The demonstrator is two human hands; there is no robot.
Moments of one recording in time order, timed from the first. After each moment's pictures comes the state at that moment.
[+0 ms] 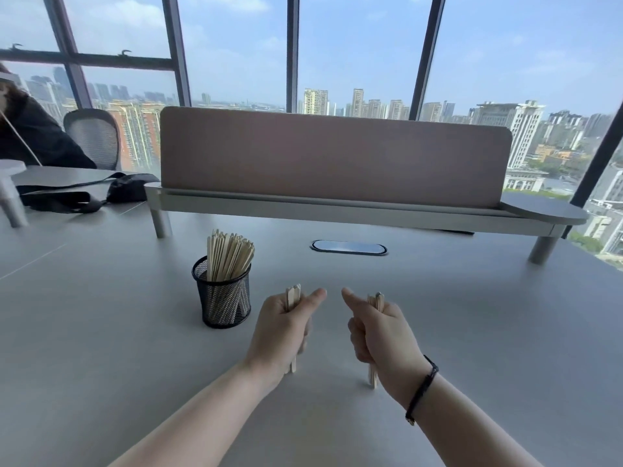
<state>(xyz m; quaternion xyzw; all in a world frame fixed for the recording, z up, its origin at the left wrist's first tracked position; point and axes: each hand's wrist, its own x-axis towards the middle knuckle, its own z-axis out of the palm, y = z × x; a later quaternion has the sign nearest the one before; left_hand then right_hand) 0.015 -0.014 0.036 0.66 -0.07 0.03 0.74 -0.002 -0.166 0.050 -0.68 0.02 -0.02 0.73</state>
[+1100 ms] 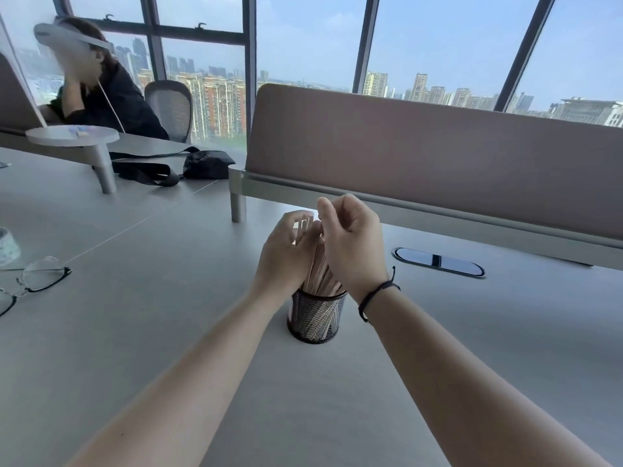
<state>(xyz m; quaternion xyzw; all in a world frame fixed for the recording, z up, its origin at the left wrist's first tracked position) 0.126 0.128 0.073 0.77 0.00 0.21 0.61 0.121 0.023 0.115 -0.76 -0.16 -0.24 0.59</state>
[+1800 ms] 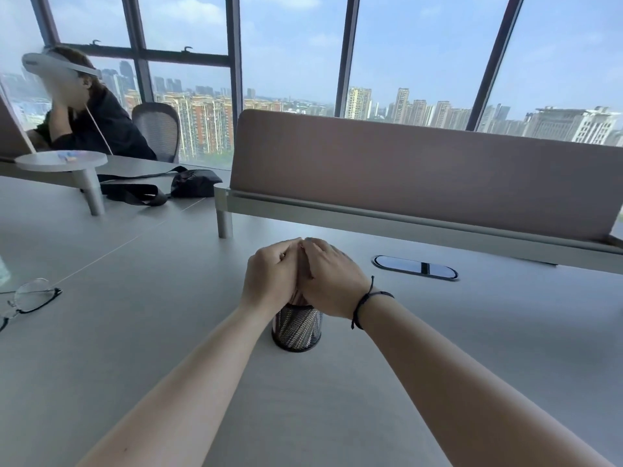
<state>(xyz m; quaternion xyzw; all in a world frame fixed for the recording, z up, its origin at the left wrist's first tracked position) 0.111 0.116 0.074 0.80 0.00 0.25 0.55 0.119 -0.009 0.097 -0.94 -0.27 -0.12 0.19</state>
